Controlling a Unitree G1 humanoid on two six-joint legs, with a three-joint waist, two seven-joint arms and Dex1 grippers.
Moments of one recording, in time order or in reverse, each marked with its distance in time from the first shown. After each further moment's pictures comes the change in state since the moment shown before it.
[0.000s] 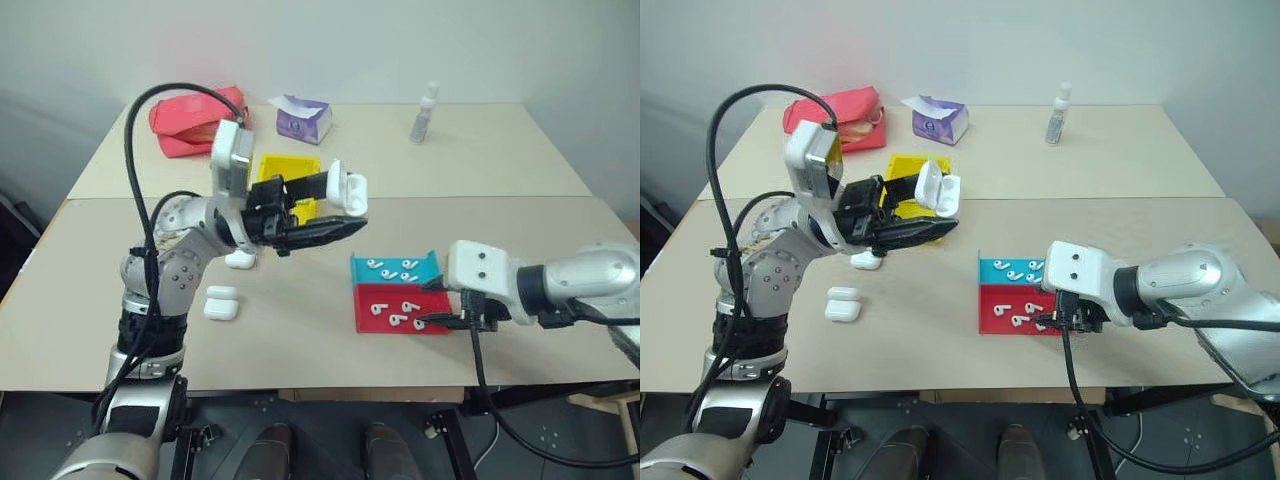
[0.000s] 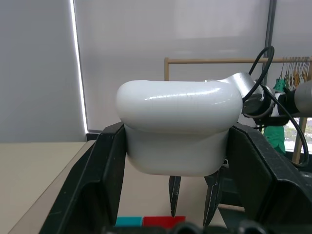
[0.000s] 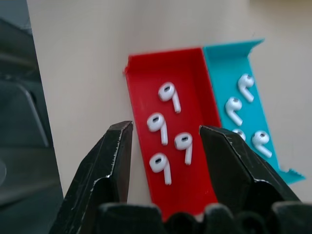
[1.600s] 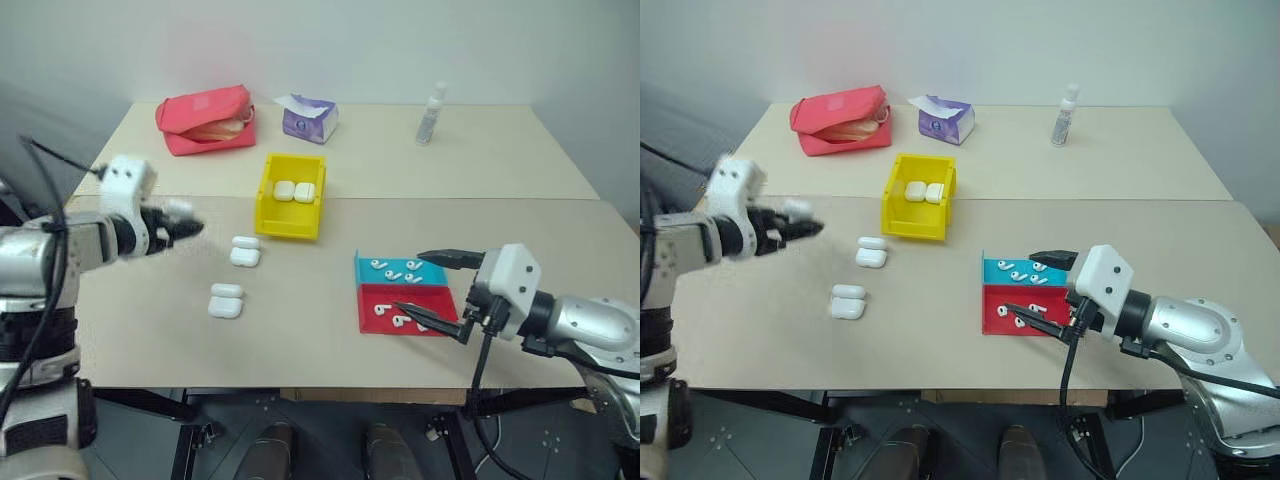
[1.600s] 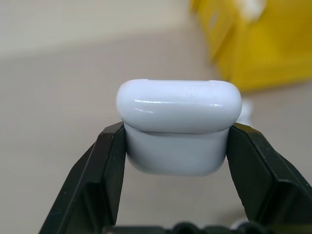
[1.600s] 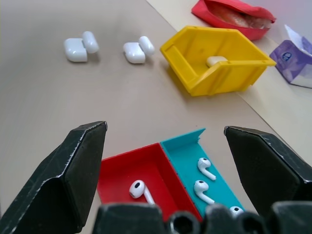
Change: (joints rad) left arm 0.047 0.297 0.272 0.074 0.248 0.512 0.569; right arm 0.390 0.425 -0.355 -0.042 0.044 -0.375 -0.224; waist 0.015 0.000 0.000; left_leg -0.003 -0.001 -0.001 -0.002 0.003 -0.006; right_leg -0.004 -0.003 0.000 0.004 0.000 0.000
